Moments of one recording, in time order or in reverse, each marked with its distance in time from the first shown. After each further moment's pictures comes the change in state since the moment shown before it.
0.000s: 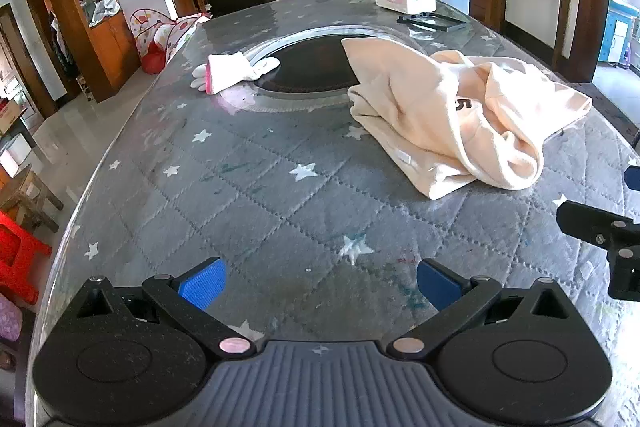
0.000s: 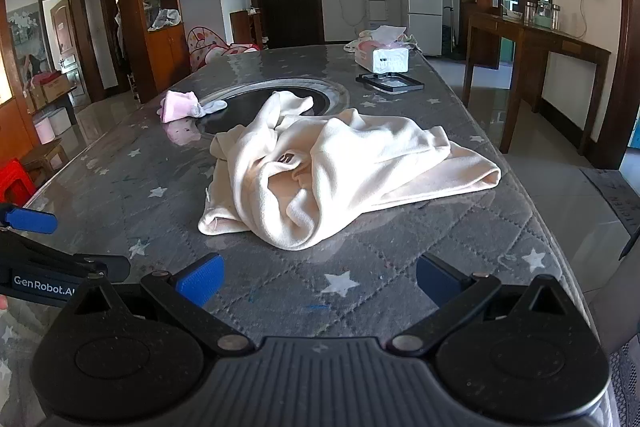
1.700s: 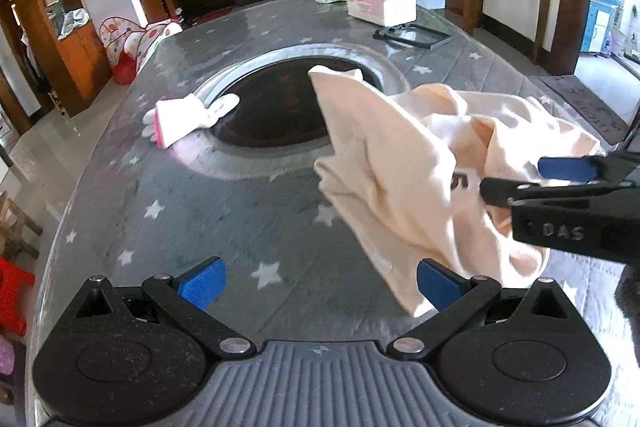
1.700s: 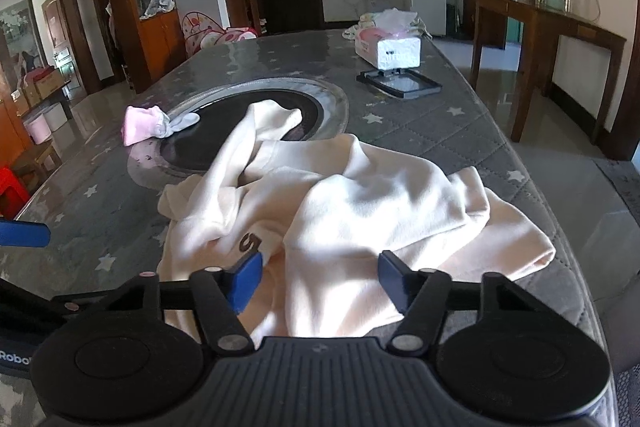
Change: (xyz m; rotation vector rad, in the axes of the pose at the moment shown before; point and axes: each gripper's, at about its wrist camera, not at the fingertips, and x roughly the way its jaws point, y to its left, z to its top) left arm 0.046 -0.017 0.083 0.059 0.013 -0.078; right arm 0.101 -0.017 0.072 0.025 0.072 0.016
